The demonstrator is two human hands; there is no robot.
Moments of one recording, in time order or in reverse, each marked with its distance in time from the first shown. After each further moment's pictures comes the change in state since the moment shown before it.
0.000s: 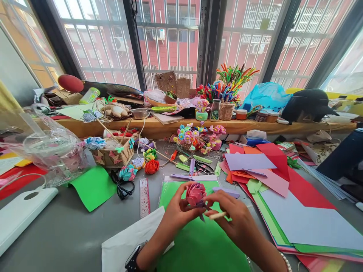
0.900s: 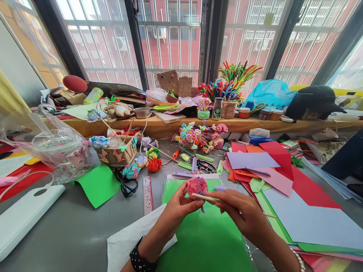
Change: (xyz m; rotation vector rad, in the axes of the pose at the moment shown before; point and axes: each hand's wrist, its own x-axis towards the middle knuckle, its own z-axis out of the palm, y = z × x) left_hand 0.000 0.006 -0.004 -0.077 -0.003 -0.045; right_hand 0.003 0.001 -0.017 0.080 -0.076 0.038
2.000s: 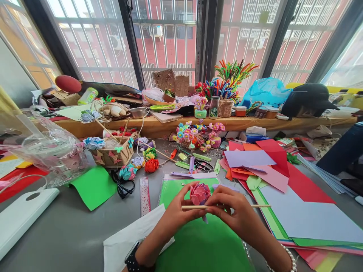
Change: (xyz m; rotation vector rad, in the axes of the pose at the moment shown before) left_hand -0.004 -0.002 0.001 0.290 -0.076 -0.068; right_hand 0.003 -0.003 0.005 0.088 -0.103 0.181
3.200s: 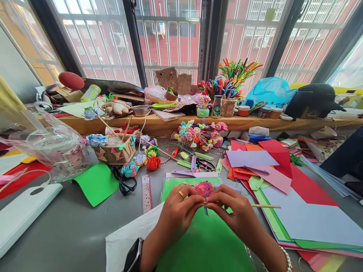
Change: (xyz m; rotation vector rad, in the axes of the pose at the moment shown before) left_hand -0.007 0.001 -0.002 1.079 0.342 0.905; right_hand -0.001 0.008 0.012 -0.141 0.170 -0.140
